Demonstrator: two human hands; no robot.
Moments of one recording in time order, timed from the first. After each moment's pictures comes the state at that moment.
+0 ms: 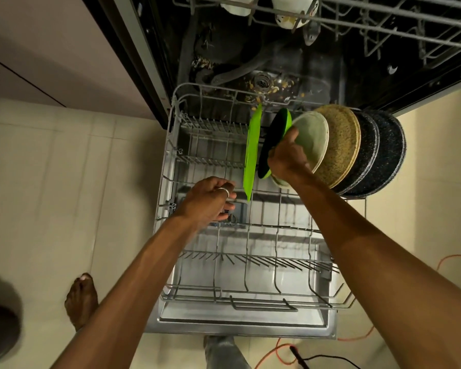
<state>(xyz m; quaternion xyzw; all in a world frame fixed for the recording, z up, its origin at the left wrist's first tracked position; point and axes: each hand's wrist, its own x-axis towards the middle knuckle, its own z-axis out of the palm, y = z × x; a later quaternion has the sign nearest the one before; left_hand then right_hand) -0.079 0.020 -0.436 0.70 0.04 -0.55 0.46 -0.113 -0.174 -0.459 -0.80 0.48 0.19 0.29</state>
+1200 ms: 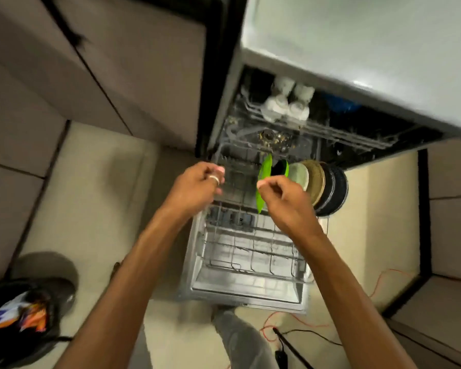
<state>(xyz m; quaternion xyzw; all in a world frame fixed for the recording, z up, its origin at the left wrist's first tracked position) 0.011 0.173 -0.153 0.75 -0.02 -0.42 0.50 -0.111 0.020 -0.117 -0.83 0.39 0.05 0.41</state>
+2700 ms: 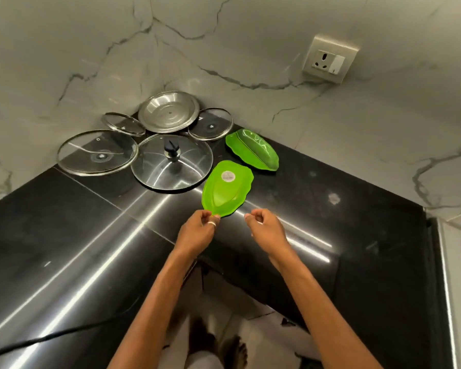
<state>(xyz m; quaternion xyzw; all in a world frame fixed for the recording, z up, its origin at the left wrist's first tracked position) 0.600 0.457 0.049 0.83 0.08 -0.16 0.52 0.567 0.280 0.069 -0.82 0.25 0.04 0.51</state>
